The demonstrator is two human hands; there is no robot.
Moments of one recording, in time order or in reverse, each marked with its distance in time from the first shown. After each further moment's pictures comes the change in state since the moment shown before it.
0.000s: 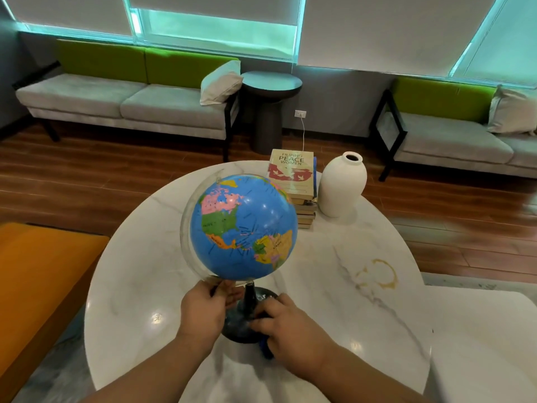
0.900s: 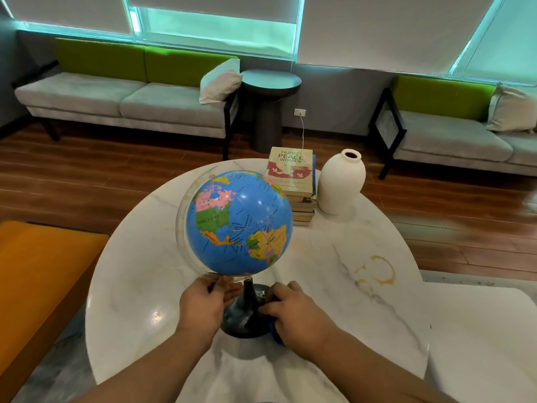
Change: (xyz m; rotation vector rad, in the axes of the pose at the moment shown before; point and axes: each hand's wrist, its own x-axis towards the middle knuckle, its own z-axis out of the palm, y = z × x) left_hand -0.002 0.003 0.000 -0.008 0.019 -0.010; right_hand 0.001 0.005 -0.014 -0.068 0.005 0.059
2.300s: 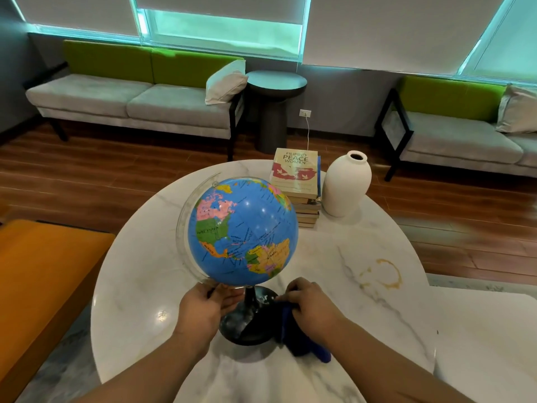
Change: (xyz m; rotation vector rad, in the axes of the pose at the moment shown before) left_hand 0.005 -0.011 -0.011 -0.074 -0.103 -0.026; right_hand 0.012 0.044 0.024 0.246 0.074 0.189
